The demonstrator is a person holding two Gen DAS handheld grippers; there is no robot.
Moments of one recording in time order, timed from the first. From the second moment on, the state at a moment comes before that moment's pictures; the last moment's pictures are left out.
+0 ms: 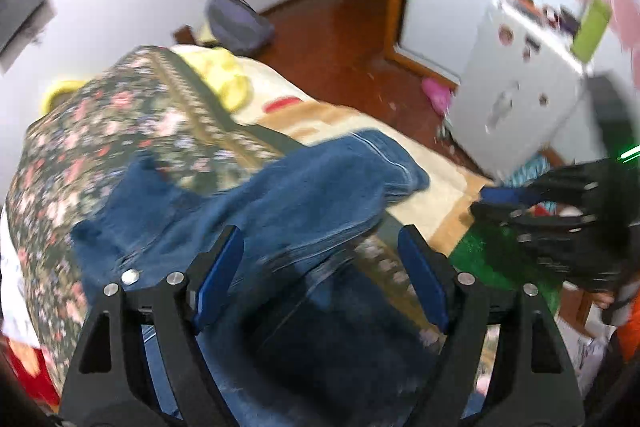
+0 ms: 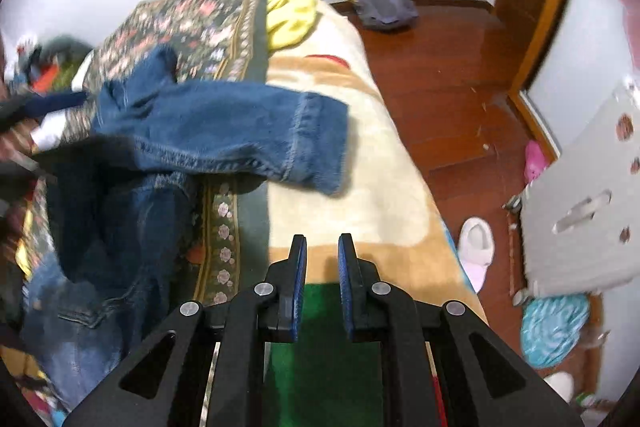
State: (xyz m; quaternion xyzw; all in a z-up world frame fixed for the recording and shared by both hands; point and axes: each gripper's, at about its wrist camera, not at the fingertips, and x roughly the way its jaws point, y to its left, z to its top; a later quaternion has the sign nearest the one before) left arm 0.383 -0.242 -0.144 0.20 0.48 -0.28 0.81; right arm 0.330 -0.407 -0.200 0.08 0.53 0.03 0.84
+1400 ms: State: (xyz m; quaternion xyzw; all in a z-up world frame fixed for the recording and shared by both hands) left arm 0.361 0.091 -0.137 -0.01 0.46 -0.05 0.89; right arm 0.410 -0.238 -0.227 -0.03 0.56 0.11 0.82
